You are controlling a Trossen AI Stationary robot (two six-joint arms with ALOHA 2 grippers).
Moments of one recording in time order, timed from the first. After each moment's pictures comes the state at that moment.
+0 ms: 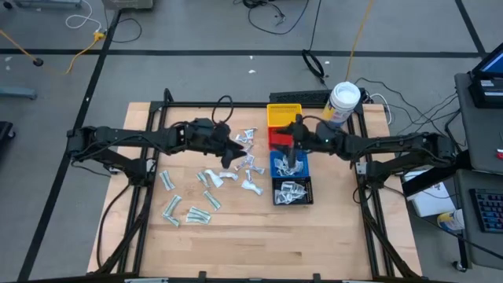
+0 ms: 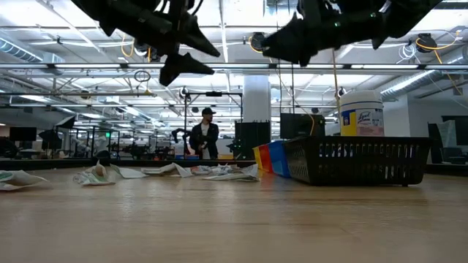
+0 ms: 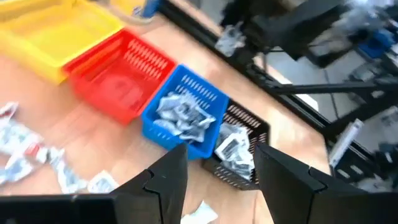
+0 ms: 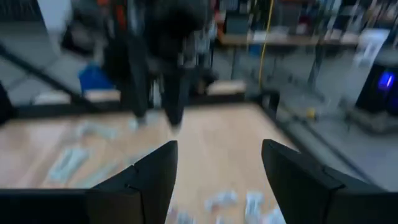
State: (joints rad) left arm 0.20 1.31 0.84 0.05 0.15 -0.53; right arm -0.21 1.23 0.66 0.46 -0.02 -0.01
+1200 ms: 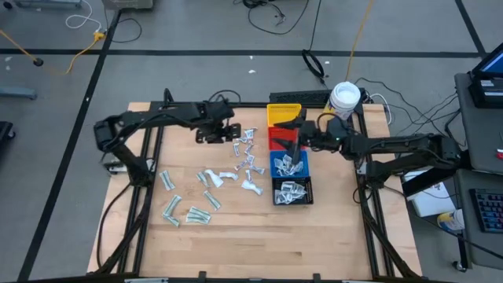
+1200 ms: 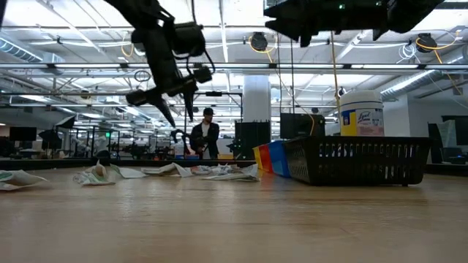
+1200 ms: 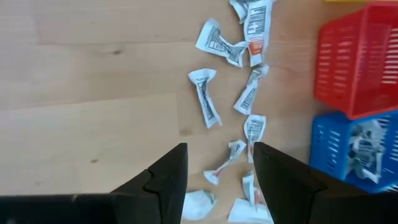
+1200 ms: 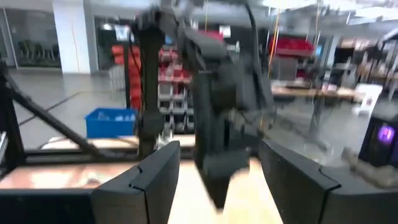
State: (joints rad) left arm 0.44 1.61 1.20 -0.75 0.12 -1.13; right arm -0.21 1.19 0.66 0.62 -0.05 -0.04
